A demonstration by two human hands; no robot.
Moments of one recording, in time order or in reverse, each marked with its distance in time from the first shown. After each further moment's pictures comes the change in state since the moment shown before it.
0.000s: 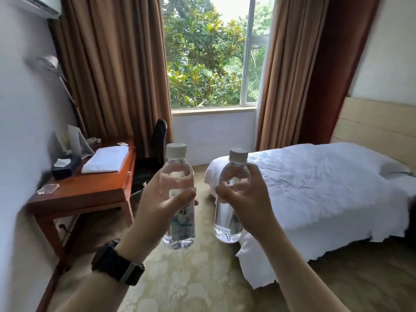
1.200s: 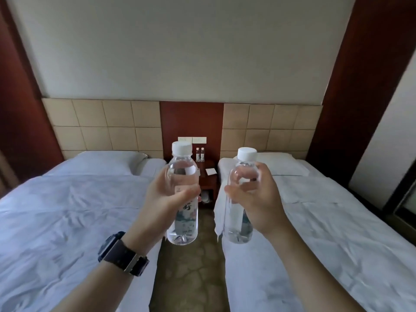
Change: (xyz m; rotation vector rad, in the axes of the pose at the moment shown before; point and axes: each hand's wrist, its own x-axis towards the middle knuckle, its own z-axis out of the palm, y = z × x) left_hand 0.397 -0.232 0.768 -0.578 -1.246 -0.139; right_hand 0.221 0.213 -0.629 -0.610 1.193 0.258
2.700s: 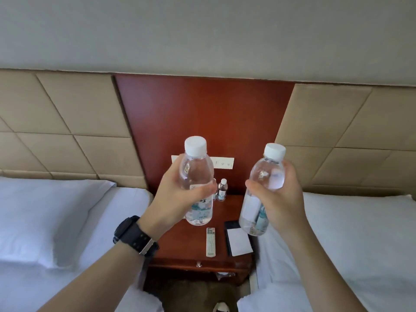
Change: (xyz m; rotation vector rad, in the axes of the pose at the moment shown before) left_hand 1.080 -0.591 -0.159 0.174 0.042 -0.177; right_hand 1.056 0.581 0.228 -0.013 0.002 0.254
